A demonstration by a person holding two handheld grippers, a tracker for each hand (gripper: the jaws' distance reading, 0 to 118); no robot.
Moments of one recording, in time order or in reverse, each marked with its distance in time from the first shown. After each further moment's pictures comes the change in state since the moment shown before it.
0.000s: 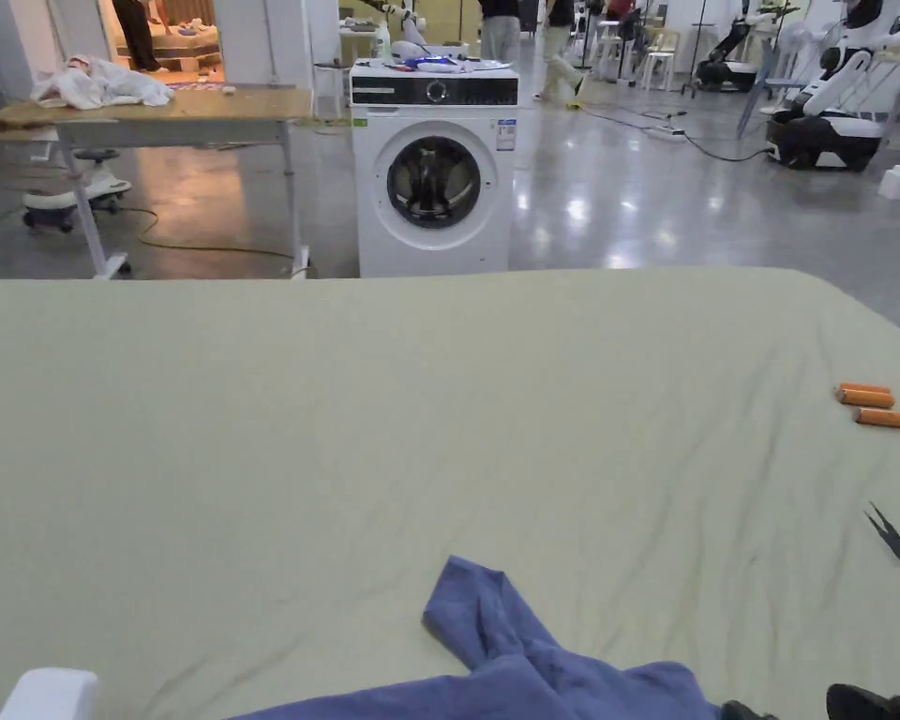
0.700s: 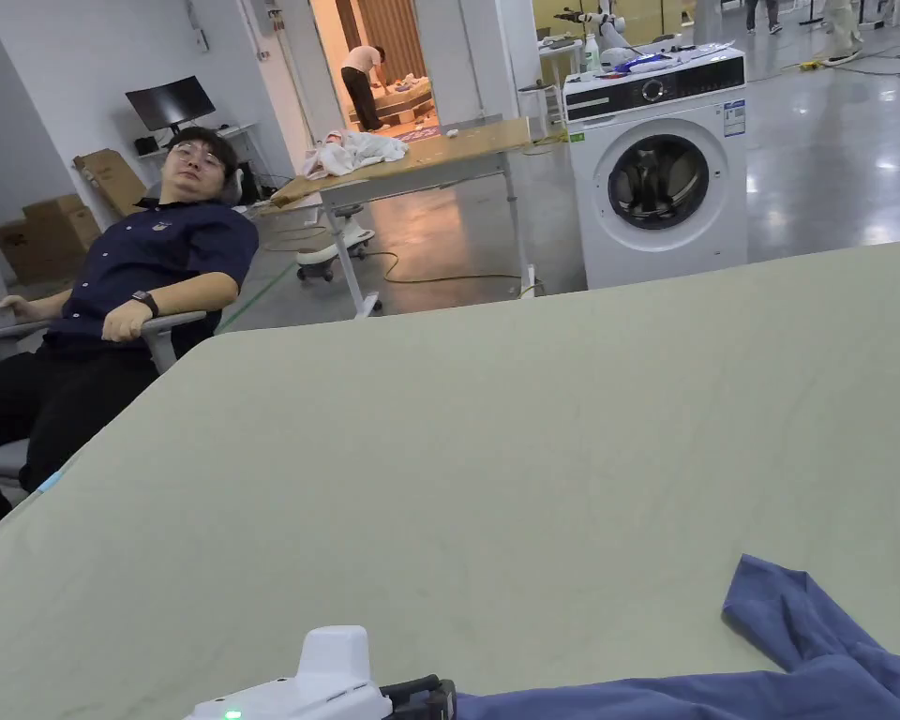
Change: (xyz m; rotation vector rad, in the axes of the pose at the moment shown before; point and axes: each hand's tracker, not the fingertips) left arm -0.053 -0.014 0.042 0.091 -0.105 0.189; right arm -0.054 -0.032 0.117 0.315 0.007 -0.050
